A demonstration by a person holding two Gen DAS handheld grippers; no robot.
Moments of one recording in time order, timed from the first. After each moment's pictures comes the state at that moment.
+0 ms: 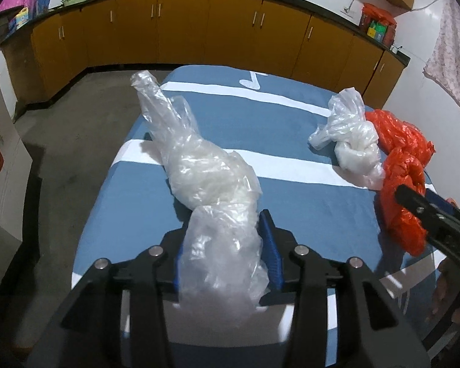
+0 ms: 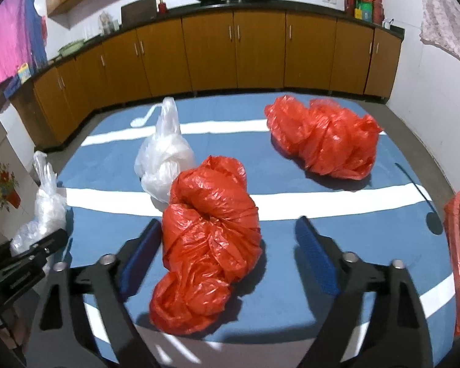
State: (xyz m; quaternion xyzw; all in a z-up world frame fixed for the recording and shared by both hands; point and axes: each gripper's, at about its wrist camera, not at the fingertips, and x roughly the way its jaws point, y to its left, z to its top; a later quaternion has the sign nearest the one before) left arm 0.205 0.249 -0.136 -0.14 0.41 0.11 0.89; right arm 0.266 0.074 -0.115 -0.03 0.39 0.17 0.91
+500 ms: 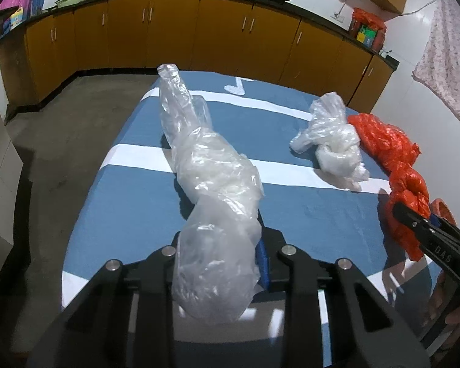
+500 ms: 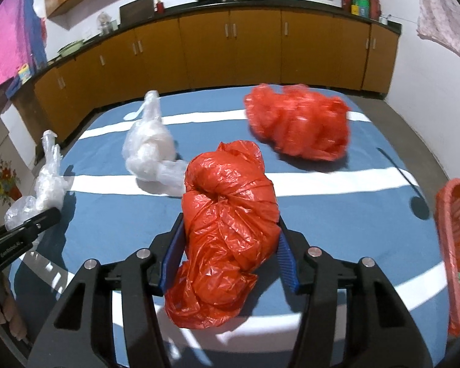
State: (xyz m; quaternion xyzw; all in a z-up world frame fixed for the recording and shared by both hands) left arm 0.198 0.239 -0.130 -0.15 0.39 0.08 0.90; right arm 0.248 0.032 -0.114 -0.02 0.38 0.16 0.91
